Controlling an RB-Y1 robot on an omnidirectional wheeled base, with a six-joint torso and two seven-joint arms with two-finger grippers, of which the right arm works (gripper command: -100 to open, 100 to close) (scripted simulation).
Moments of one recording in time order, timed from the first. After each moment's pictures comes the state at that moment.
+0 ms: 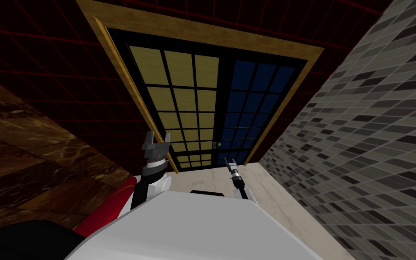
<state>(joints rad) 0.10 -0.04 -0.15 -1.06 0.40 -0.76 1.04</state>
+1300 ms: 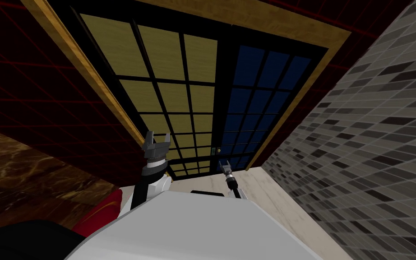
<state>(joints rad) -0.02 0.03 -0.18 -0.78 0.48 -0.83 1.25</state>
